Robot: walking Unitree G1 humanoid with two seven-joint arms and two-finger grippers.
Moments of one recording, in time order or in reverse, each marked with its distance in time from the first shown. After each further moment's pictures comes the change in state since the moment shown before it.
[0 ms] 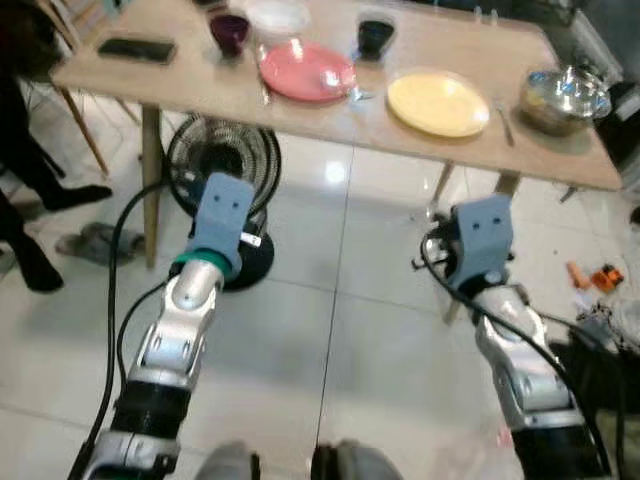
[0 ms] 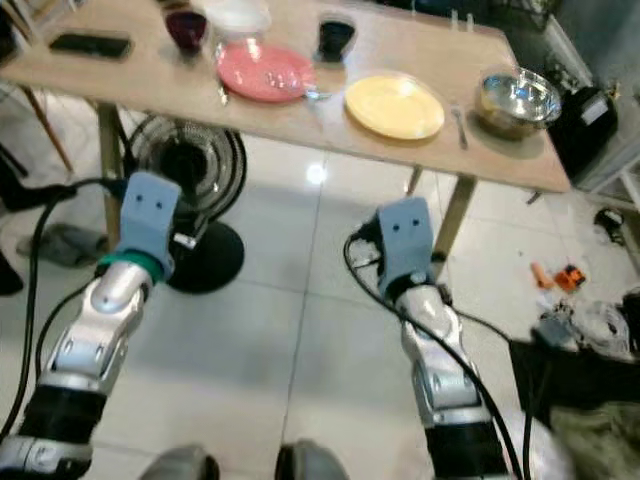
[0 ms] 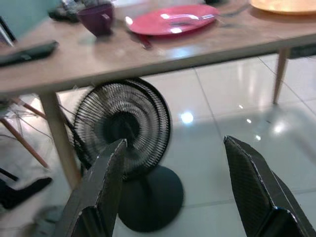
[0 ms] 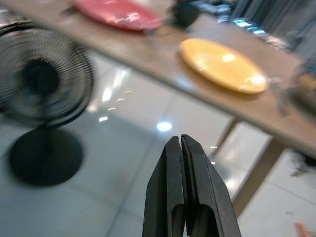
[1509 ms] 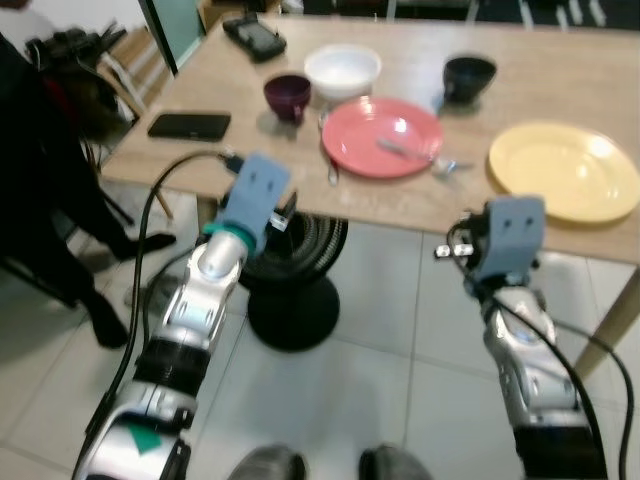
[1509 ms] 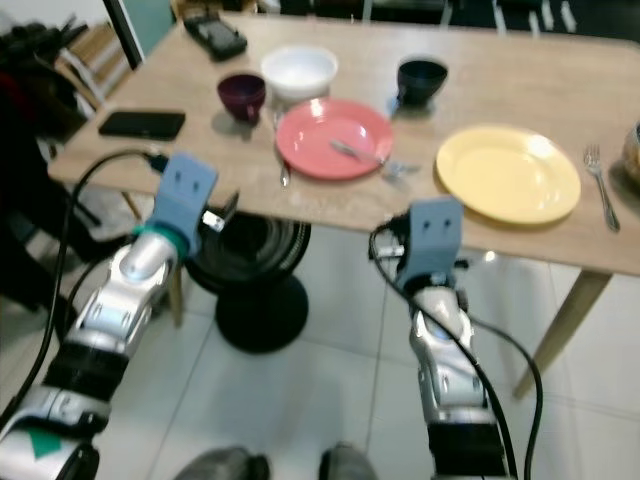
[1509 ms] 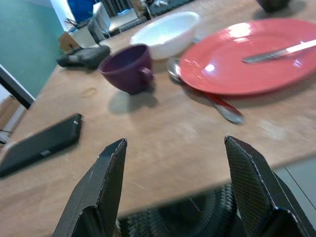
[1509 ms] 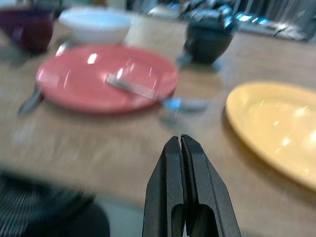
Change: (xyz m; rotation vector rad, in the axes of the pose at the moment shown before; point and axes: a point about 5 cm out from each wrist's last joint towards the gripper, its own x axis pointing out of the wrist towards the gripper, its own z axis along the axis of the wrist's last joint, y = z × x) left arm 0.033 -0.020 0.027 0.054 -0.080 -0.143; right arm -0.007 -0.014 -0.007 0.105 -0.018 -0.100
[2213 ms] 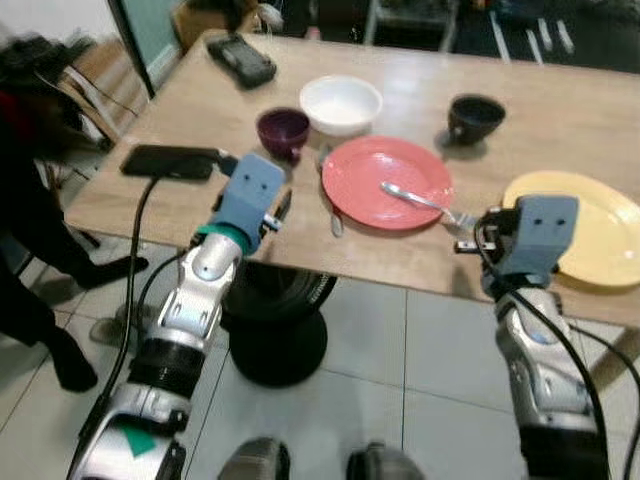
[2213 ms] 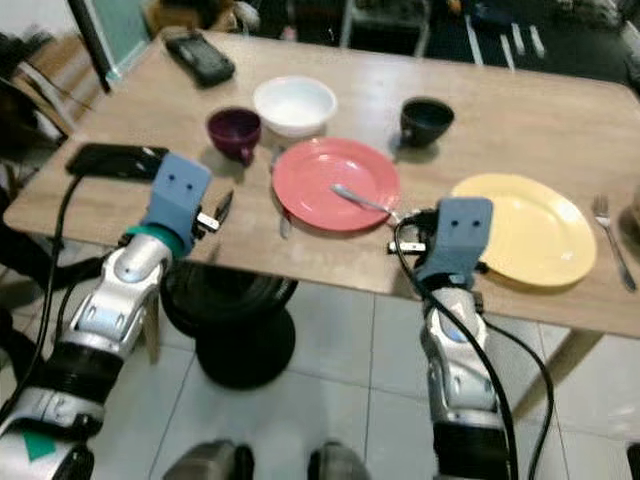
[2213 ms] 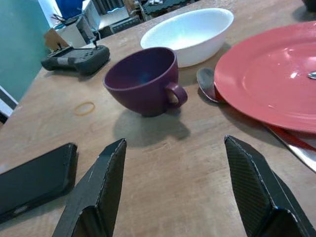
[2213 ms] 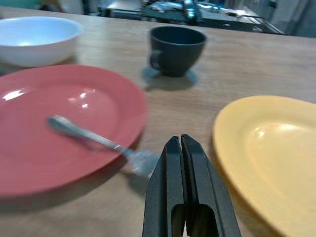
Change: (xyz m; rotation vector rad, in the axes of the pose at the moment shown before) left arm -0.004 0.001 -0.009 -0.021 0.017 0.016; right arm -0.006 -0.023 -0.005 0.054 0.020 -0.135
